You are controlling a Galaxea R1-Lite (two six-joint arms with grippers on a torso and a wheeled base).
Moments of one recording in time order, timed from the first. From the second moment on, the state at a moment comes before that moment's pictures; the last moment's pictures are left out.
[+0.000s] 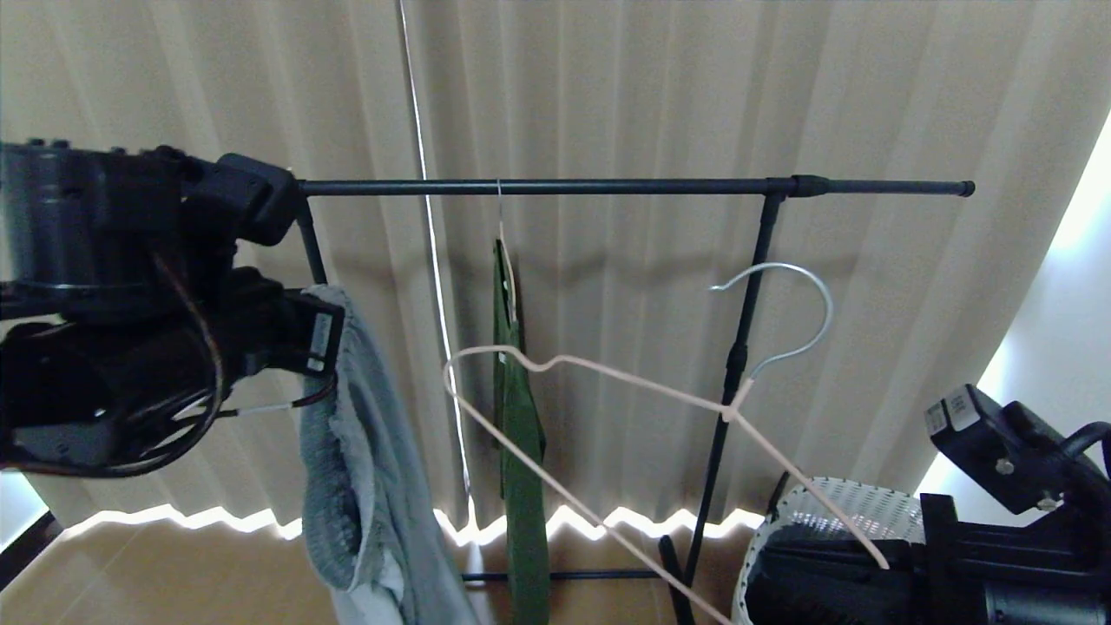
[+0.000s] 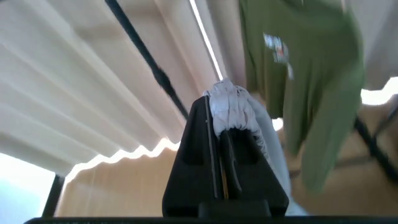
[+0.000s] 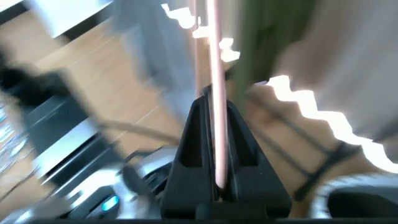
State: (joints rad) left arm -0.47 1.47 -0.95 -0.22 0.49 0.19; right arm 0.74 1.23 -0.51 -0.23 0.23 0.18
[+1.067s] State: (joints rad) left arm -0.56 1.72 -1.24 -0.02 0.67 0.19; right arm 0.77 1.57 -0.75 -0.37 0.11 0.31
